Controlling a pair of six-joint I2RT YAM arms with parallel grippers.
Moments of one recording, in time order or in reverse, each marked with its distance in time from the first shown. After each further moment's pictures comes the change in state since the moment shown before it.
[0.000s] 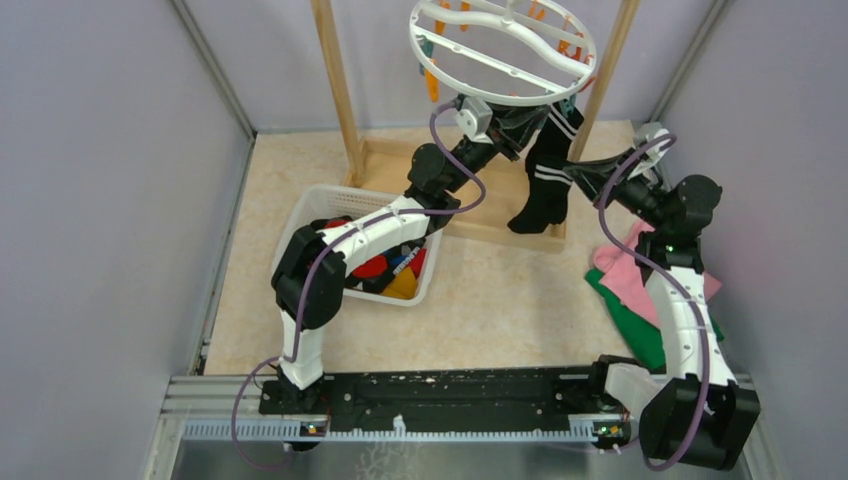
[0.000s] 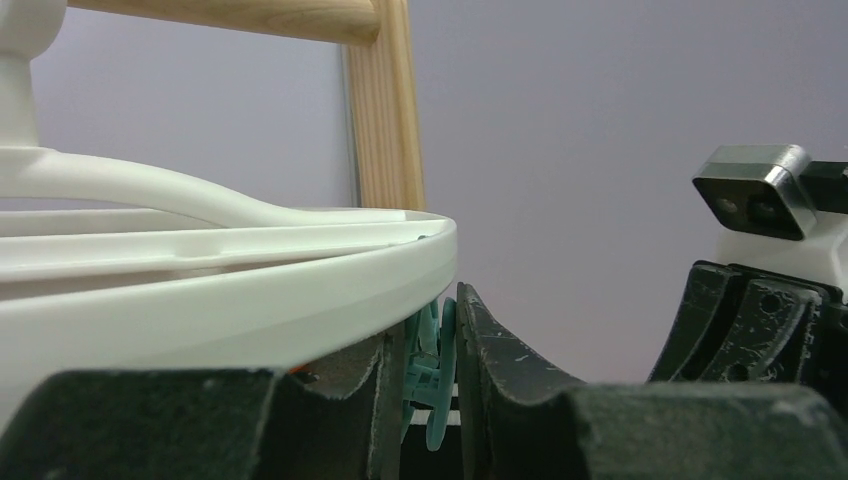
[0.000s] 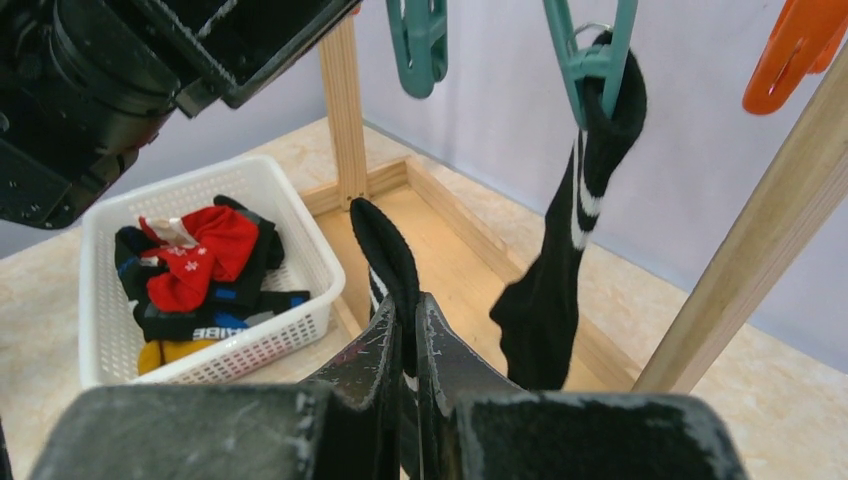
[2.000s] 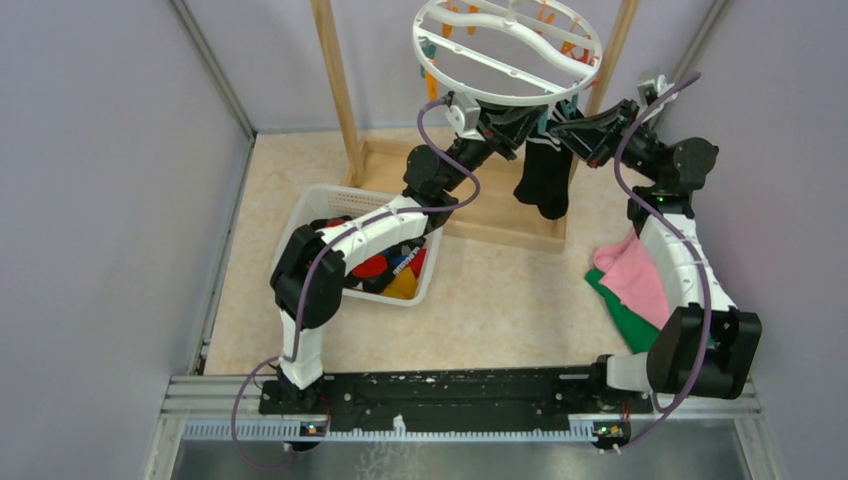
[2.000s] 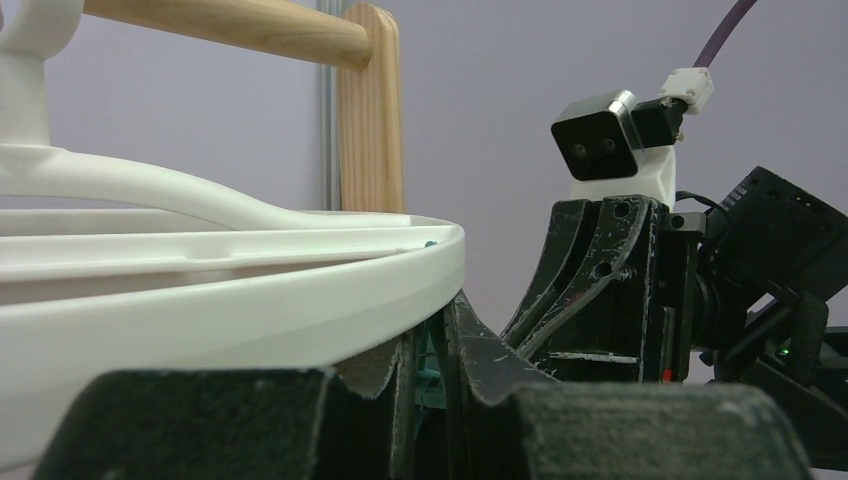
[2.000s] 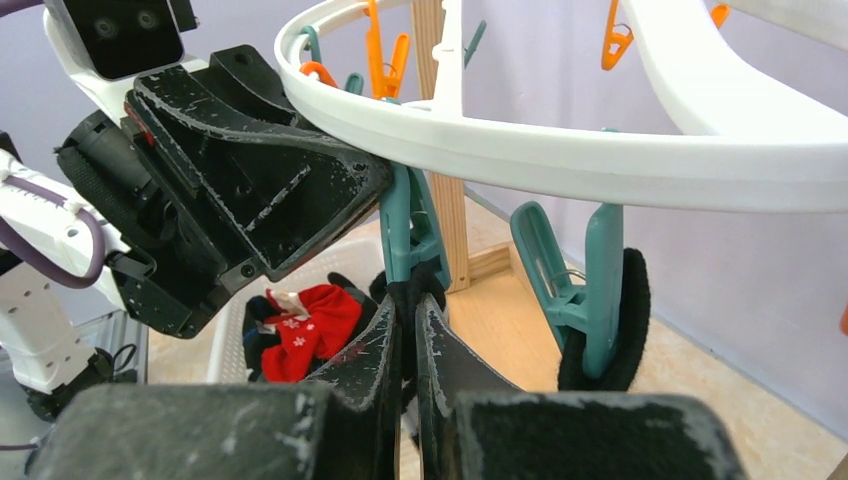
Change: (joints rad) left arm 0.012 -0.001 -0.010 0.058 0.018 -0.125; right arm 0.068 0.329 0.272 0.399 -0.109 0.461
